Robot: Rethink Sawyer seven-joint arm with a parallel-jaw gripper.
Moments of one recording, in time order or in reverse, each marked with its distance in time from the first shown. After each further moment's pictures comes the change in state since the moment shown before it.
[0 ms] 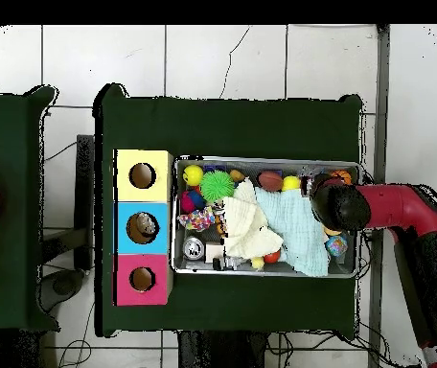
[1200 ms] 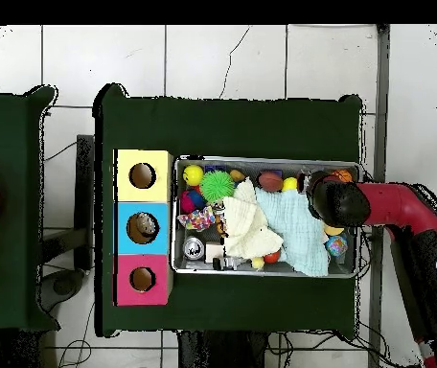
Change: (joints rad) arm -0.013 0.043 0.018 -0.020 0.038 0.000 0.000
